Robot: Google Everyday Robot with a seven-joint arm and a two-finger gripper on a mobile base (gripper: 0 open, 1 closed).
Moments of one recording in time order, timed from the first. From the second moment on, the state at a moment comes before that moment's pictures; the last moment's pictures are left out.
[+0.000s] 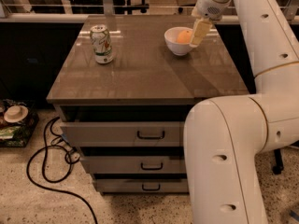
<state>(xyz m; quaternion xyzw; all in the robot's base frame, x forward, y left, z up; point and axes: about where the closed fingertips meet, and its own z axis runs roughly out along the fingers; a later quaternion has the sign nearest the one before) 0.791 -0.176 0.914 -0.65 0.72 -0.08 0.24</state>
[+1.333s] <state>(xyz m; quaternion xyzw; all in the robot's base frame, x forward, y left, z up) 0.793 -0.171 0.916 -0.66 0.71 -0.08 0.25</state>
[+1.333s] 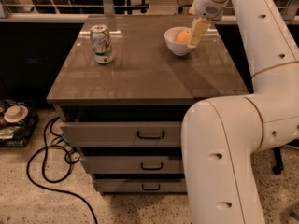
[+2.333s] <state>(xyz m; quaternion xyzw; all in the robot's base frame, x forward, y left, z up) 0.800 -0.175 0.906 -0.65 0.71 -0.08 0.25</state>
